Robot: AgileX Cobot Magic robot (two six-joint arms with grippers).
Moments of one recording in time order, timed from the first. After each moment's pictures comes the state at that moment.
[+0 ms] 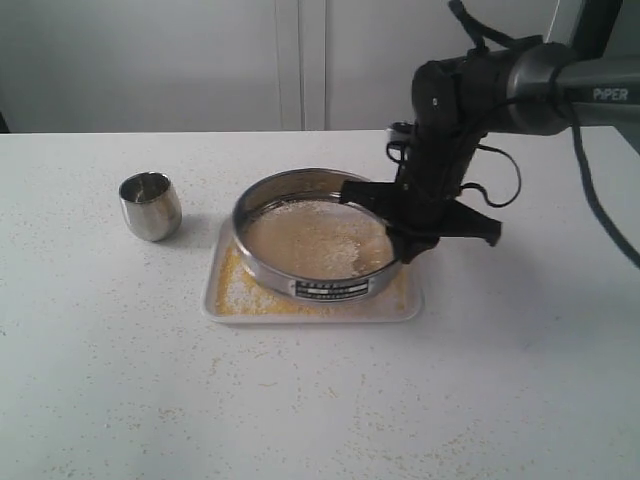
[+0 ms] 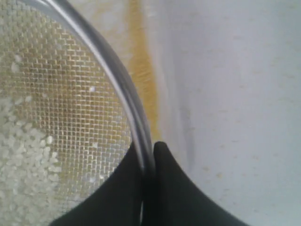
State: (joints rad) left arm -0.17 0.75 -0.67 0.13 1.07 -0.21; right arm 0.40 2.03 -1.53 0.00 0.91 0.72
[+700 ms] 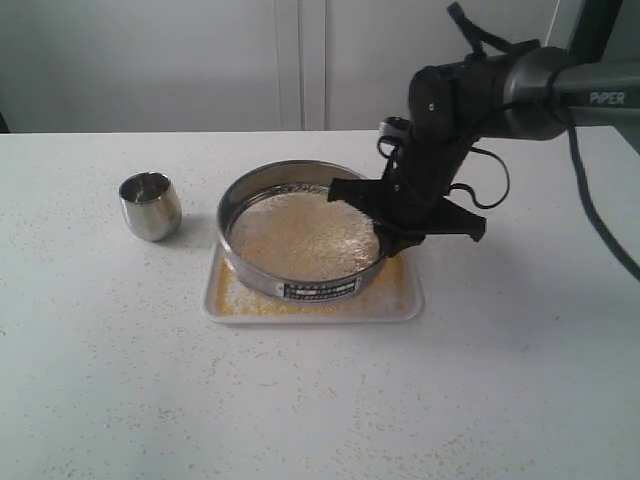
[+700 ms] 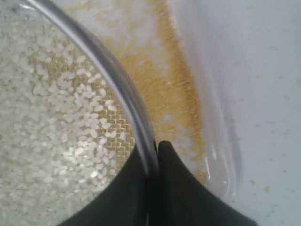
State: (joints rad) left arm -0.17 0.75 -0.67 0.13 1.07 -0.21; right arm 0.43 2.03 -1.51 0.03 0.81 0.62
